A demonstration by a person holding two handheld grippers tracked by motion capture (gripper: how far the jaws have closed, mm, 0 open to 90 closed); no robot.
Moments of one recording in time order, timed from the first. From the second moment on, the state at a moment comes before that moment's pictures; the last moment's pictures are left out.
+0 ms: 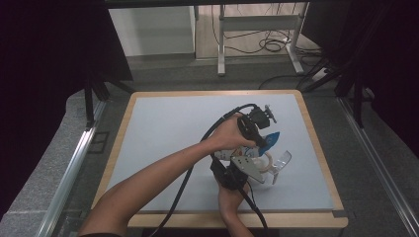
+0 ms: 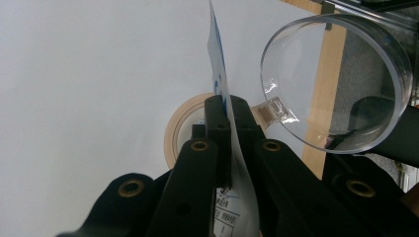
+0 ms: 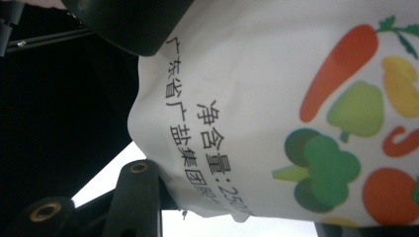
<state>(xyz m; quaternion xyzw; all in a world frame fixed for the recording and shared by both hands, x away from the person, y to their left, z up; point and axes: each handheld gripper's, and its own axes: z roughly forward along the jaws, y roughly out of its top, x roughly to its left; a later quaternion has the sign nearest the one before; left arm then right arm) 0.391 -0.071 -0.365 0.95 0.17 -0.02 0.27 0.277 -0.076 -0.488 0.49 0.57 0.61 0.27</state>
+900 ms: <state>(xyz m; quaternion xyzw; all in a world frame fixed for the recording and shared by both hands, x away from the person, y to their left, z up) 0.390 -0.075 -0.367 0.95 0.16 -0.03 0.27 0.277 -0.078 -0.487 0.50 0.56 0.61 0.26</state>
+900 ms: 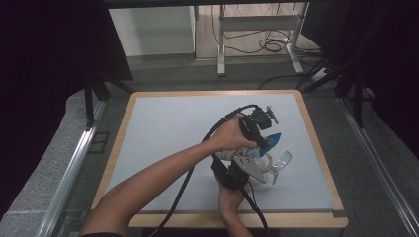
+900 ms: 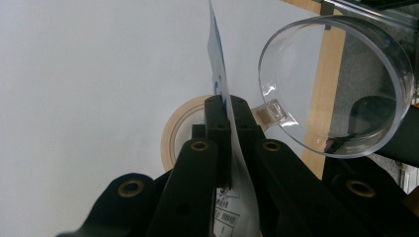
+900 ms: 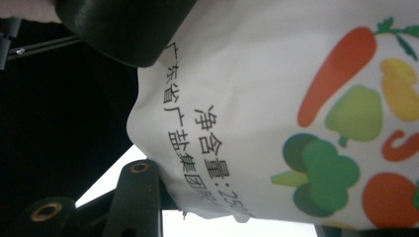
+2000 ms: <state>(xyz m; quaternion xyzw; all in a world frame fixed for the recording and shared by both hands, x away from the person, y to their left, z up) 0.393 -0.076 -0.371 0.95 0.16 -0.03 0.27 0.278 -0.079 -0.489 0.50 0.55 0.62 0.25</state>
